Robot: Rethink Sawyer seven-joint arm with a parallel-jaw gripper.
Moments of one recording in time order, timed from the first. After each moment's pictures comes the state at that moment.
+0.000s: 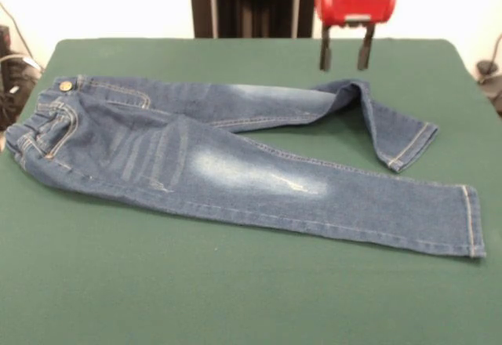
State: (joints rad) arm -0.03 -0.68 -0.01 2.06 0.03 0.02 1.57
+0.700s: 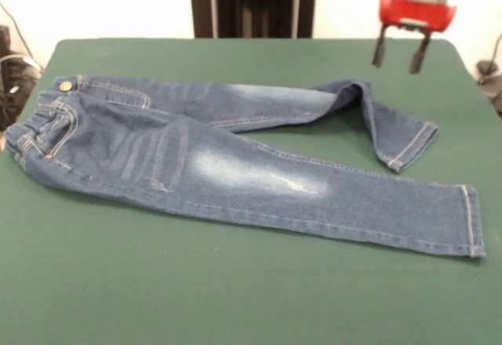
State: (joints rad) arm 0.39 -0.59 -0.22 2.02 0.52 0.09 1.78
